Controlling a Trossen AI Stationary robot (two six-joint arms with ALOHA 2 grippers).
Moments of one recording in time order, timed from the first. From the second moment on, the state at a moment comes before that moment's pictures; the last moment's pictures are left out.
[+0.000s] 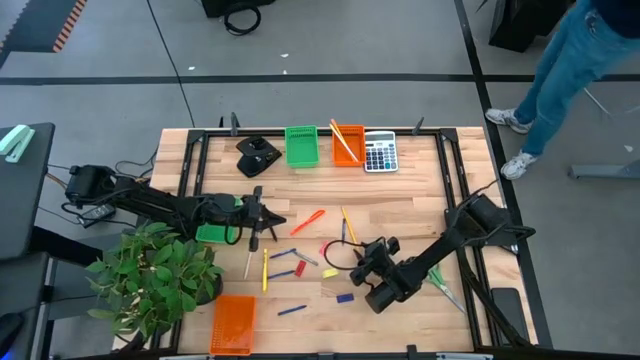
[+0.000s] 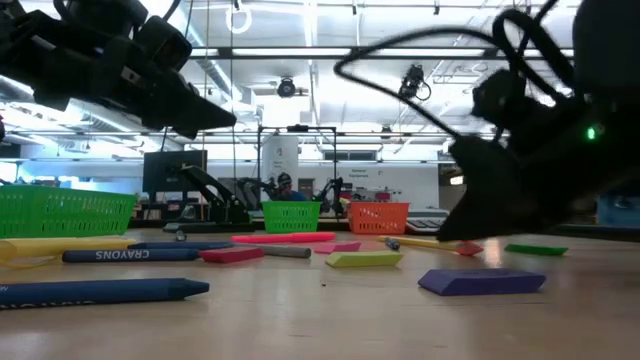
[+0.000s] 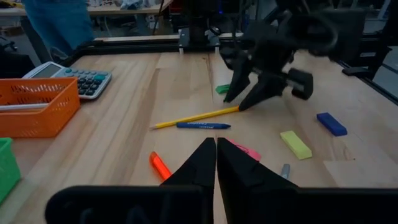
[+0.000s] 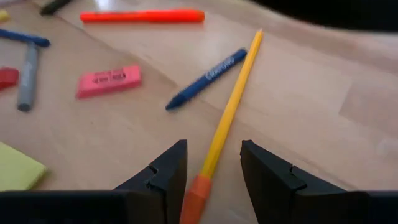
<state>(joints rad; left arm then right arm) -0.06 1.15 0.22 0.70 -0.08 0.02 0.62 2.02 0.94 -0.37 1.01 1.49</state>
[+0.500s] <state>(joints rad) -0.06 1.14 0.22 0.72 -0.16 0.02 0.63 2.08 0.95 -0.36 1.04 1.52</state>
